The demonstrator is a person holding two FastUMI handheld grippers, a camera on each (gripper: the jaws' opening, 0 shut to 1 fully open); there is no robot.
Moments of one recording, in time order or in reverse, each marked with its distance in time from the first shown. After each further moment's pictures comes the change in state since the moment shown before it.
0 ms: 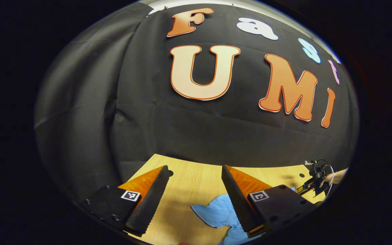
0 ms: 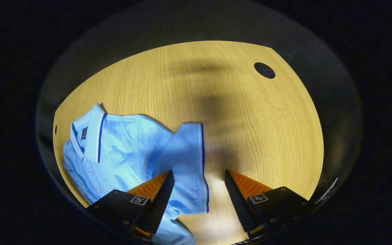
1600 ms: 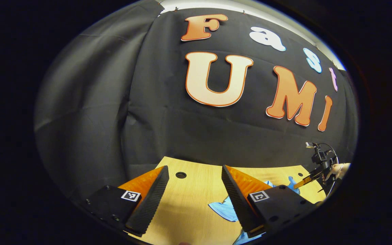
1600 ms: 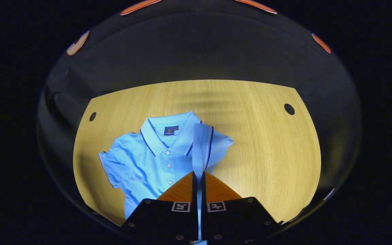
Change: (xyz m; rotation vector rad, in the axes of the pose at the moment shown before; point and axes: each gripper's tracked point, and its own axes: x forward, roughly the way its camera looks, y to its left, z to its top) left arm -0.034 0.095 0.012 -0.021 -0.029 -0.033; right arm -0.132 0.173 -0.022 -0.181 -0.230 0.120
